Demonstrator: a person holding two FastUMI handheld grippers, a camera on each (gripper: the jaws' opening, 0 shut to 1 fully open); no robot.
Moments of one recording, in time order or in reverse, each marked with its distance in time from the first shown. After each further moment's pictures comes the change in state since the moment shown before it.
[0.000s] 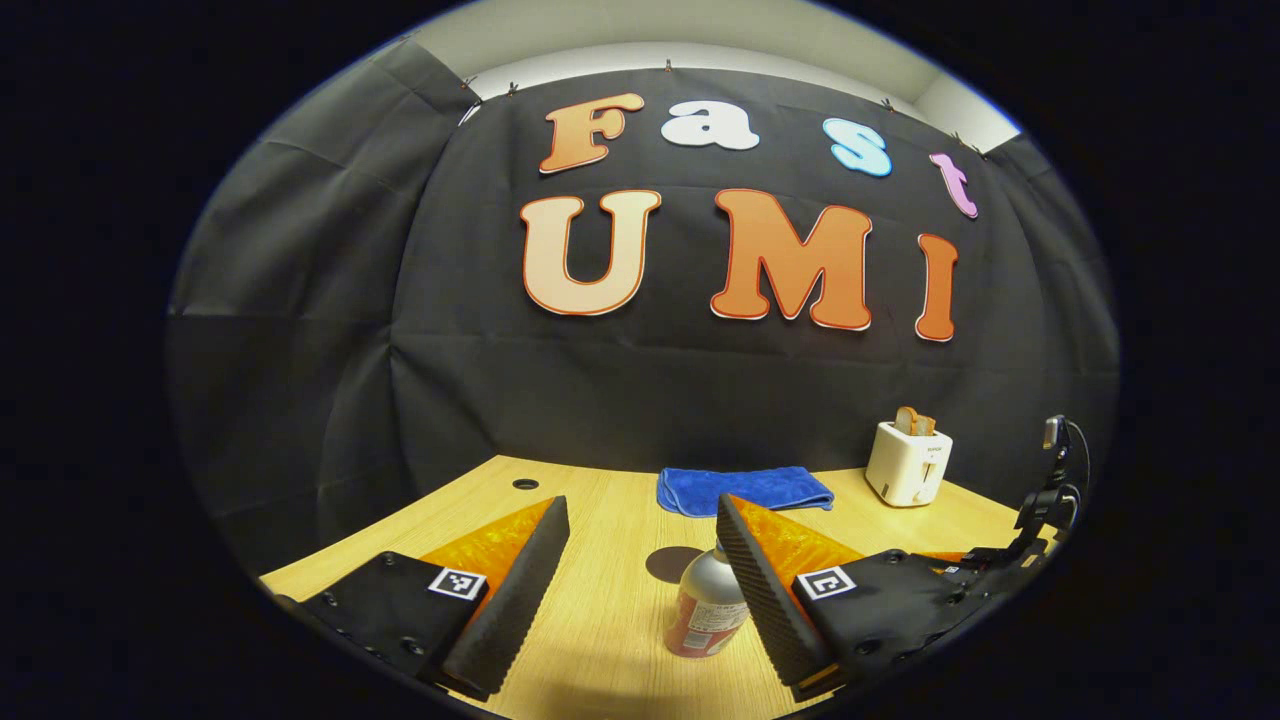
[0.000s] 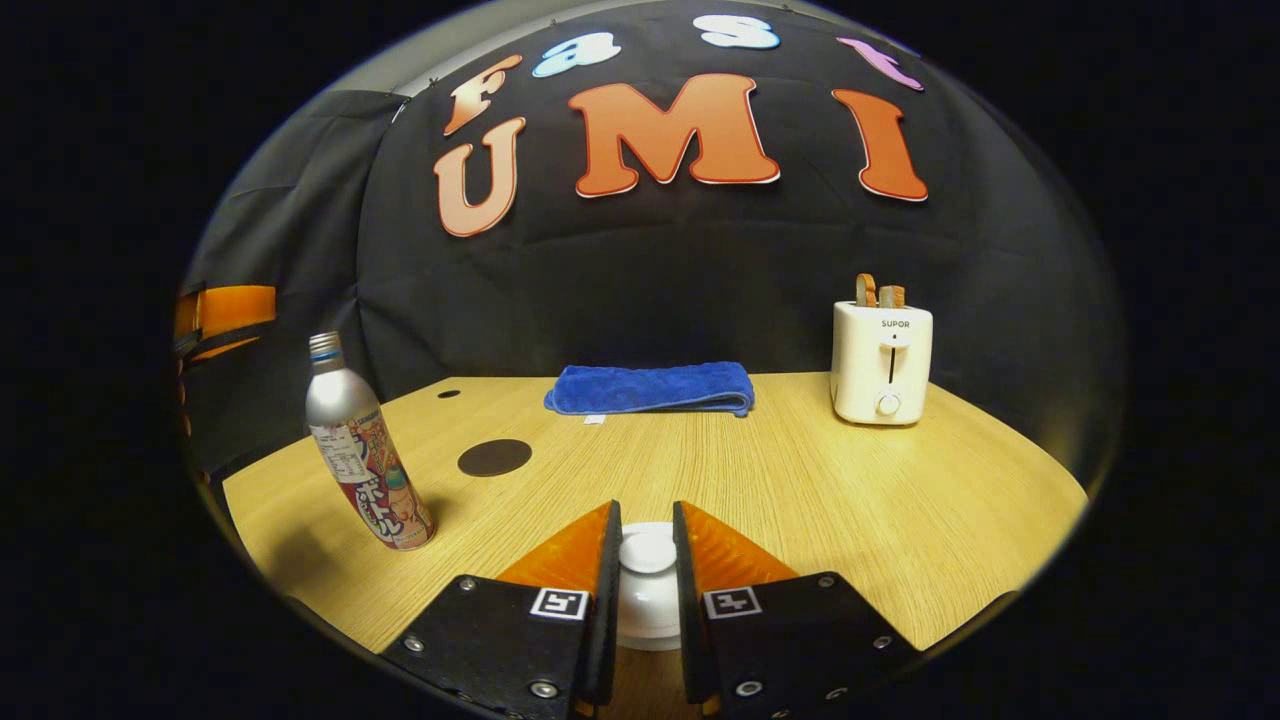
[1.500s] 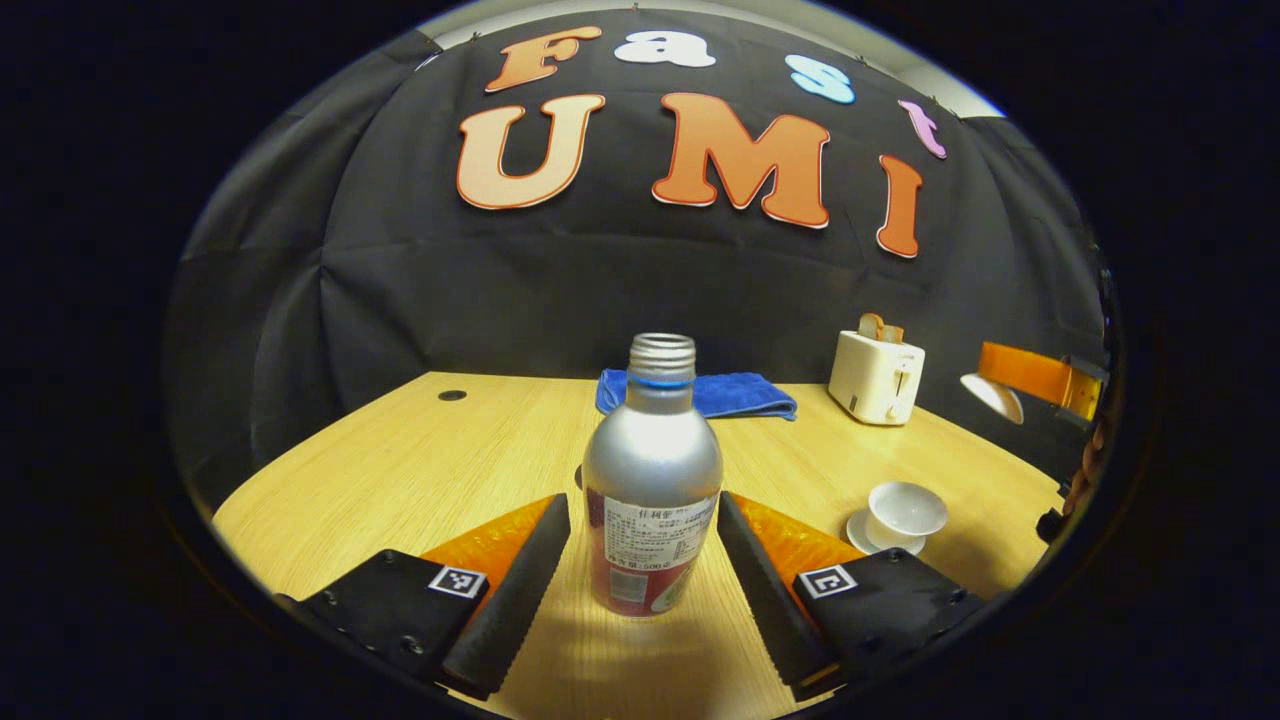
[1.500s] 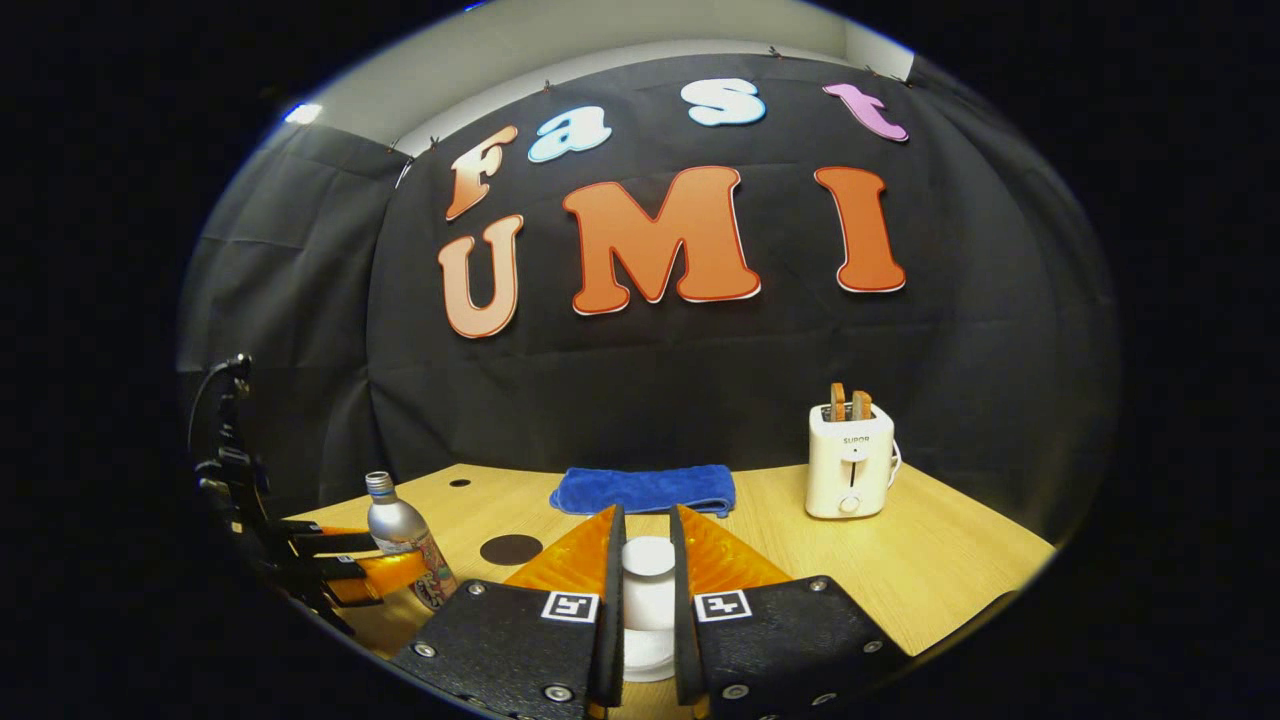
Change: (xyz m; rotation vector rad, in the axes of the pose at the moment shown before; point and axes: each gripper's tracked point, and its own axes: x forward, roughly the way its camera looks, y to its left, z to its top) left arm 0.032 -0.053 -0.137 0.033 0.238 -0.138; right arm -0.060 -0.024 0.114 0.044 -0.258 -0.011
